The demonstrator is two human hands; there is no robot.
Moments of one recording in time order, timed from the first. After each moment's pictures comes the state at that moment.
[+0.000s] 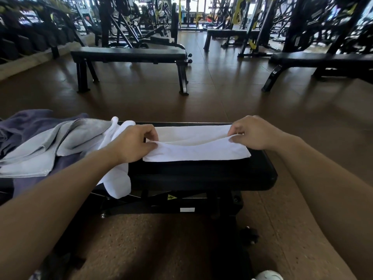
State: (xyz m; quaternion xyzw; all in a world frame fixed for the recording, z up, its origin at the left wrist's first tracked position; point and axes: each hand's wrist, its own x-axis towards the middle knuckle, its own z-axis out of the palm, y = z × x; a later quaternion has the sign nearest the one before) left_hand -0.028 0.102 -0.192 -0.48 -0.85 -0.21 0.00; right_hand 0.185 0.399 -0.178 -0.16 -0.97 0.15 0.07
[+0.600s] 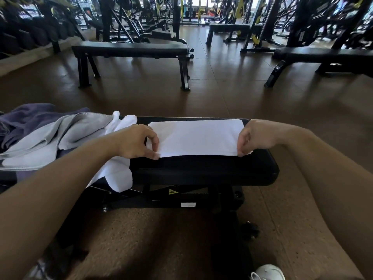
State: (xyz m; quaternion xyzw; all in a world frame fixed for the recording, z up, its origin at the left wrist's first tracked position) left_hand -0.034 0.101 -0.188 -0.52 -0.84 -0.12 -0.13; right_hand 0.200 0.389 -0.162 -0.19 -0.95 0.19 -0.13
